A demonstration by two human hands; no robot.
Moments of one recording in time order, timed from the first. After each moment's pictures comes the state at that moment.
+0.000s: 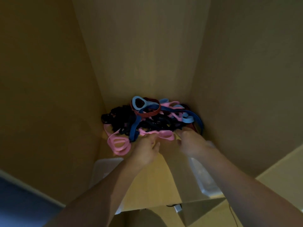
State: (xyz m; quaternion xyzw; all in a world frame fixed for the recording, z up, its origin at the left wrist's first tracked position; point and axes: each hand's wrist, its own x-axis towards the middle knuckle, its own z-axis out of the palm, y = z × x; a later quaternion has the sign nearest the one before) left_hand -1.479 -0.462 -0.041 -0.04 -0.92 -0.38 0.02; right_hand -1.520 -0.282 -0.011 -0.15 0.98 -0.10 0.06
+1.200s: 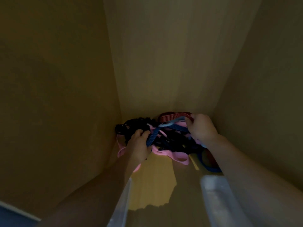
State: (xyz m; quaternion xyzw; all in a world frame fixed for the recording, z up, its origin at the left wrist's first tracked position) left_hand -1.559 -0.532 -0.049 0.05 -0.97 -0.24 0.08; right_hand -1.642 -0.317 0.036 -0.12 0.94 -0.32 -0.05
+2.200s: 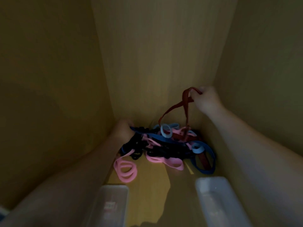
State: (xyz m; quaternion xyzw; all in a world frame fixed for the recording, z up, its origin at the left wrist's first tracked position) left_hand -1.588 -0.568 0.037 0.13 -0.91 -0.39 0.06; right_hand -1.647 -0.304 0.151 -0.06 0.88 -0.45 -0.12
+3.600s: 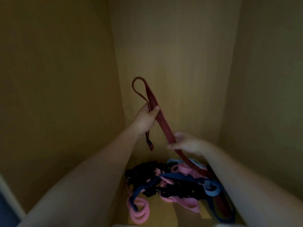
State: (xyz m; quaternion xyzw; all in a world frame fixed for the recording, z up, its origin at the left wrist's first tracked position) left_hand -1.598 -0.531 0.209 -0.02 -0.79 -0.58 0.17; right_hand -1.636 -0.355 0.156 -0.27 0.85 -0.40 0.20
